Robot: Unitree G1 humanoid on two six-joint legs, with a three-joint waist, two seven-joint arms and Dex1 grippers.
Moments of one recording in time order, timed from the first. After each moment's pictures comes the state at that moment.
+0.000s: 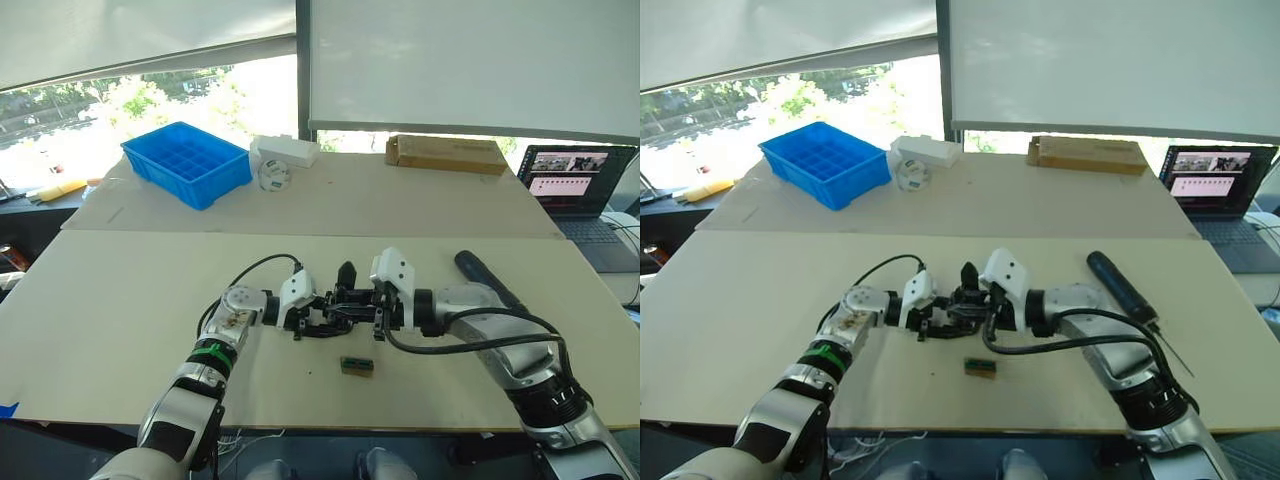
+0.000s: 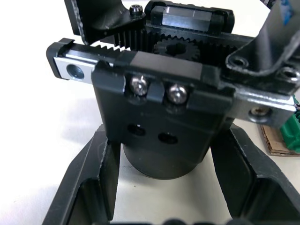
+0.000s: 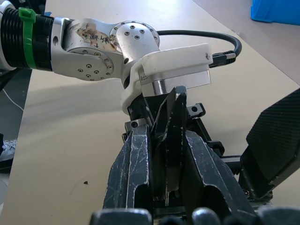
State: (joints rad) left arm -0.71 0.22 -0.17 0.84 -0.05 -0.19 -1.32; right arm -0.46 -0.58 0.30 -0.27 0.39 0.58 0.87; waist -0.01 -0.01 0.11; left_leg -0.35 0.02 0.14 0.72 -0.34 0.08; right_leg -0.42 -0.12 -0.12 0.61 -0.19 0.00
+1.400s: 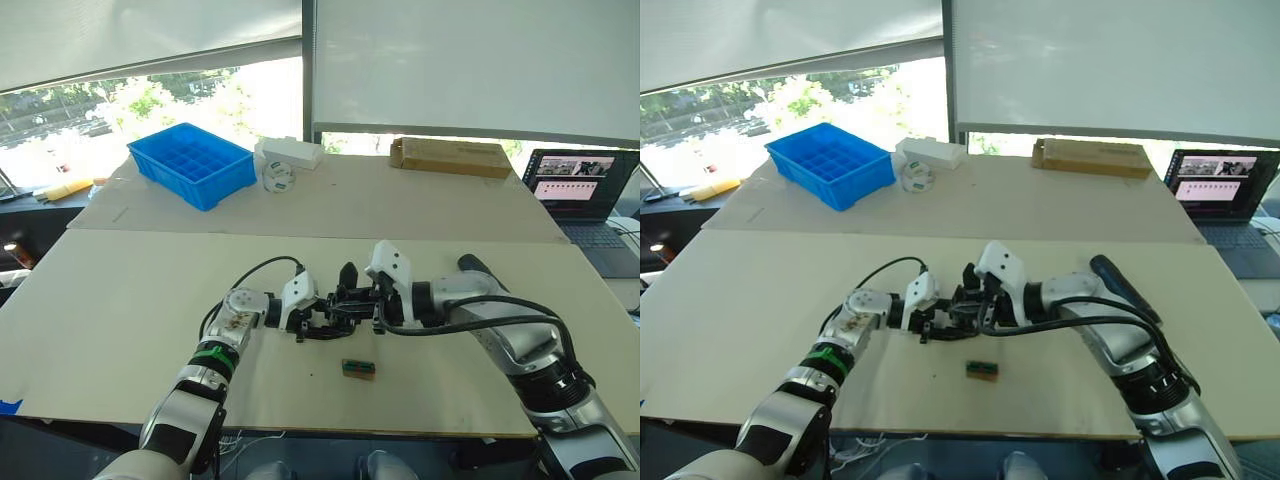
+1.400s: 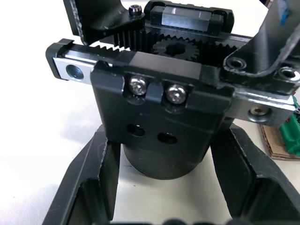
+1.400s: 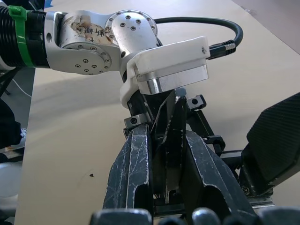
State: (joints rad) left arm -0.70 0.20 -0.18 0.82 -0.05 -0.17 -1.31; right arm -0.55 -0.60 0.29 -0.26 0.45 0.79 0.88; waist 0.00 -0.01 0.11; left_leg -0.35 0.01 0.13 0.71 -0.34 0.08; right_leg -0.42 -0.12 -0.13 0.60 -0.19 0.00
